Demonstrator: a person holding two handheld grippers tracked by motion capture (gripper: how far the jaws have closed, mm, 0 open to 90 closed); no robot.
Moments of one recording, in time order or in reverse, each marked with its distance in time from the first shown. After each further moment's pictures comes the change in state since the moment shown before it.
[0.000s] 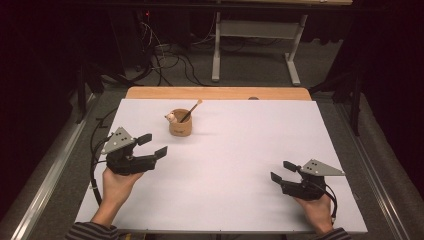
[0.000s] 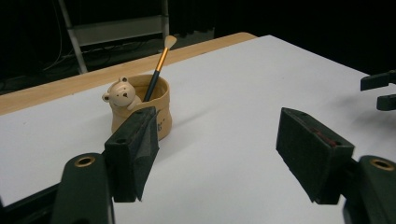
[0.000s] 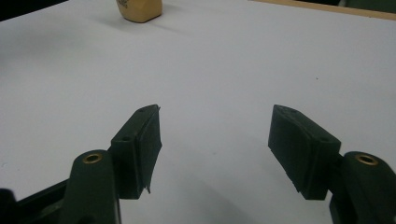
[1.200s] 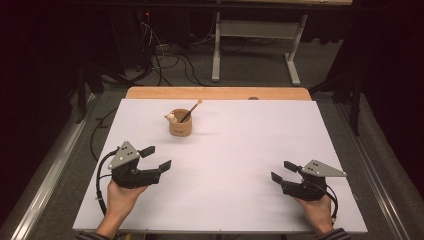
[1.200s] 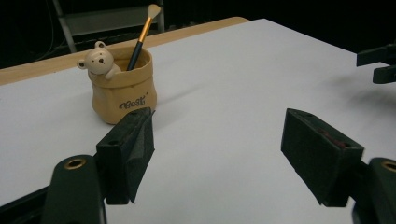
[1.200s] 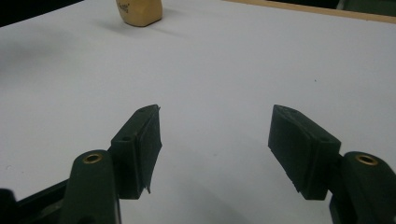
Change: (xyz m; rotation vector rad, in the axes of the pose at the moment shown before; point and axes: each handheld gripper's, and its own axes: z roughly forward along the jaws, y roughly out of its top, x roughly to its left) left arm -0.016 -0.029 0.005 0.027 -0.016 0.001; right arm 0.001 0.000 -0.003 -0.016 -0.001 0.004
